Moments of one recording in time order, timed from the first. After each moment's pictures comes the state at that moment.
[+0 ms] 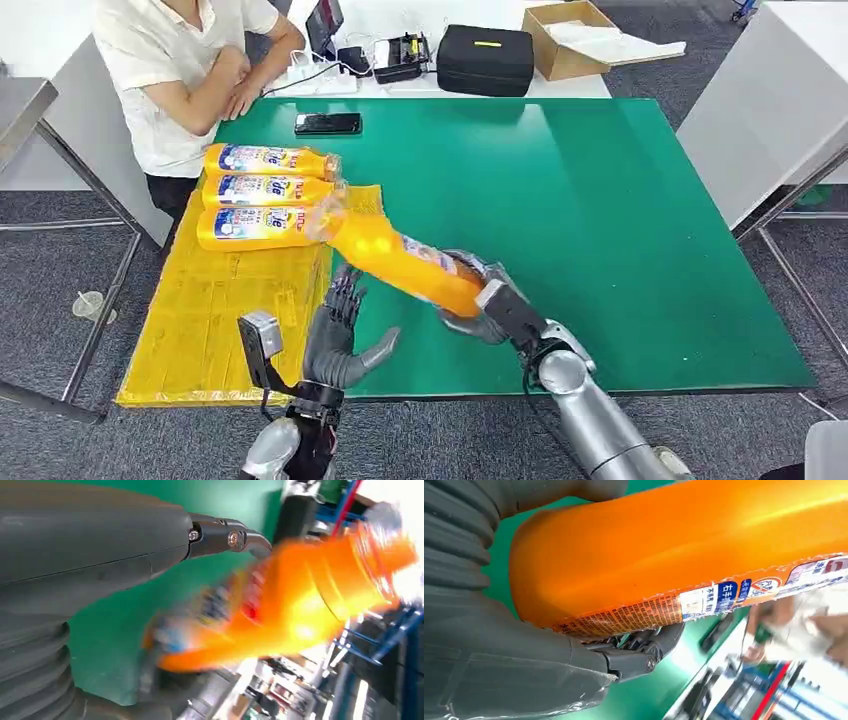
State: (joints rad) left arm -0.12 -0.26 -0.52 -1.27 0.38 0.03 -0.37; right arm -0.24 -0.11 0.45 -1.23 0.33 0.22 -0.41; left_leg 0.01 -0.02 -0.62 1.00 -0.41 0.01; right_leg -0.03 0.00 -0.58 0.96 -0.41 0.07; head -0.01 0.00
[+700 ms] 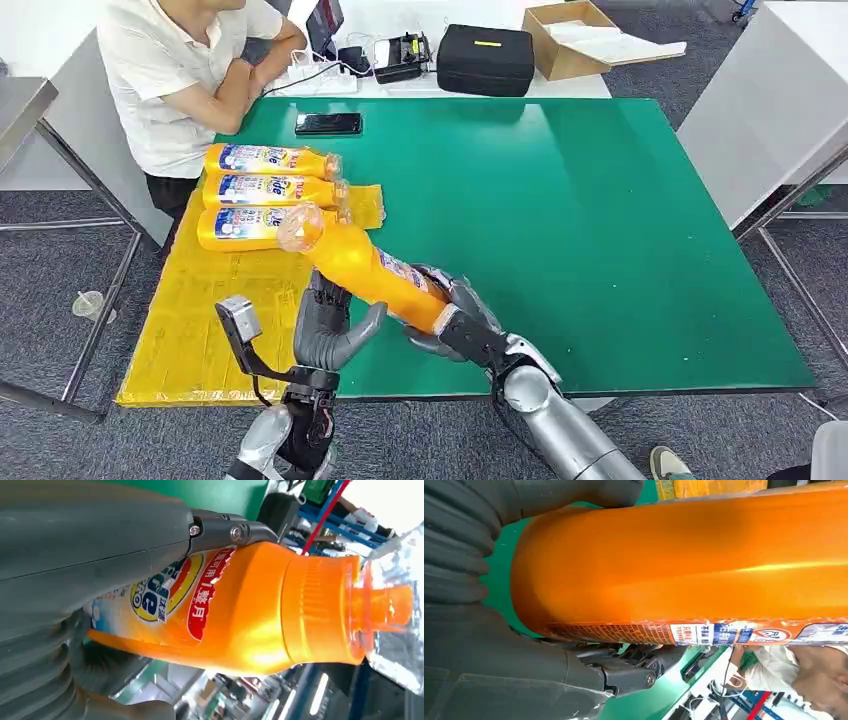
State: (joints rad) left arm -0.14 -0.26 -0.52 -1.31 0.51 0.01 -0.35; right arm -0.25 -0.06 0.58 -1.19 0.38 0.16 -0.43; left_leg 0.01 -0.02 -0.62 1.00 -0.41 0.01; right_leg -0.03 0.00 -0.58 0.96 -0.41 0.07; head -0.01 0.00
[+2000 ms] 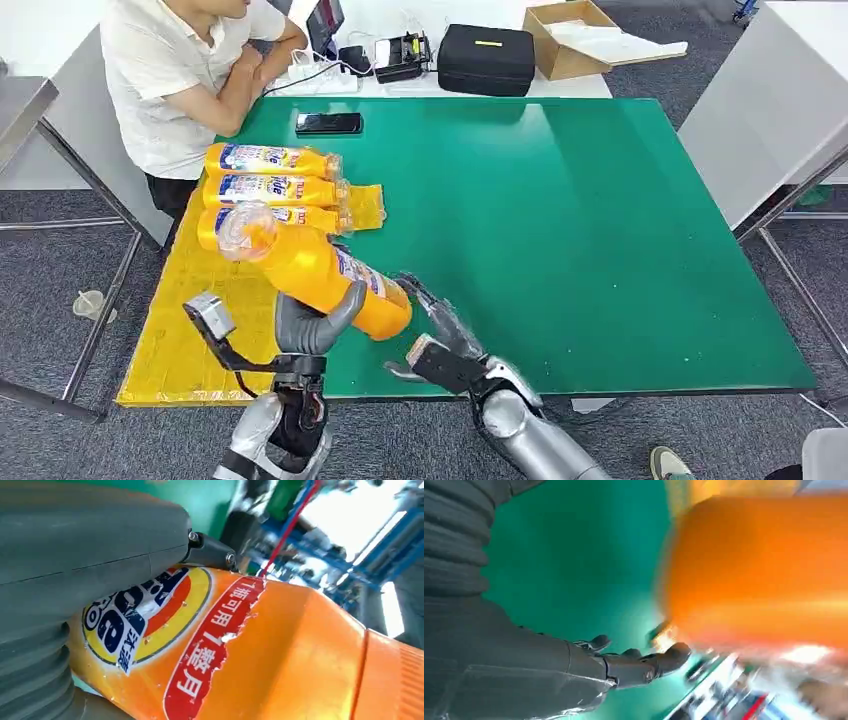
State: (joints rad) left arm -0.15 -0.27 -0.47 -1.37 0.44 0.08 -0.44; right arm -0.19 -0.02 0.61 -1.14 0.45 -0.05 -0.46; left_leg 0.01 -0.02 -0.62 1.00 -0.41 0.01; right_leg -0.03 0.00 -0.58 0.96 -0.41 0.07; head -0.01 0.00
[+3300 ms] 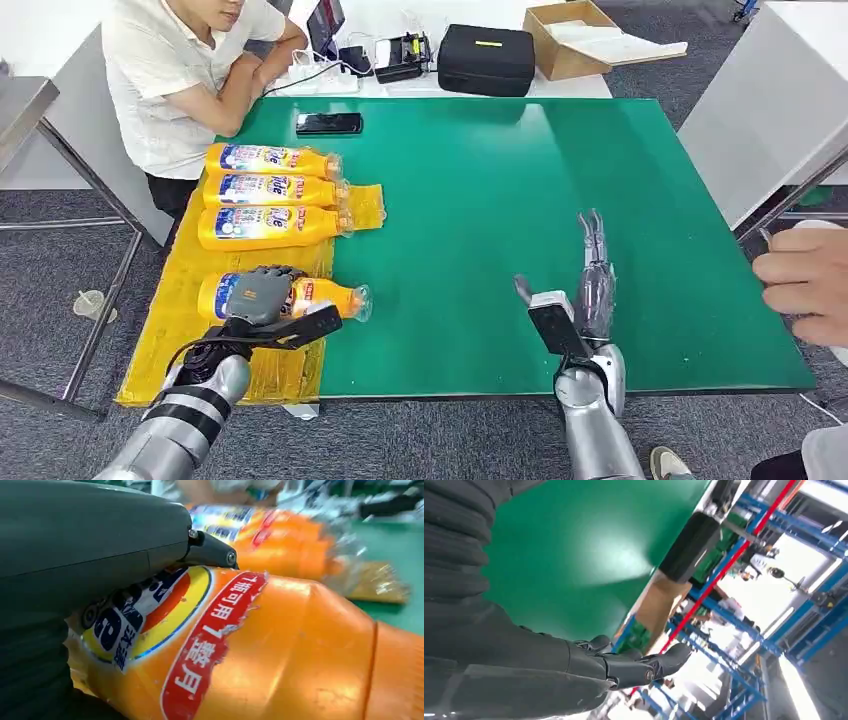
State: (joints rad) left arm -0.51 -0.07 -0.29 -0.73 -1.11 0.22 -0.14; right arm -0.15 0.10 -0.01 -1.27 0.68 -0.32 -0.63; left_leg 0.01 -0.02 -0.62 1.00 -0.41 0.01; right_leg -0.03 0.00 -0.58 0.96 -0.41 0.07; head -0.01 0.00
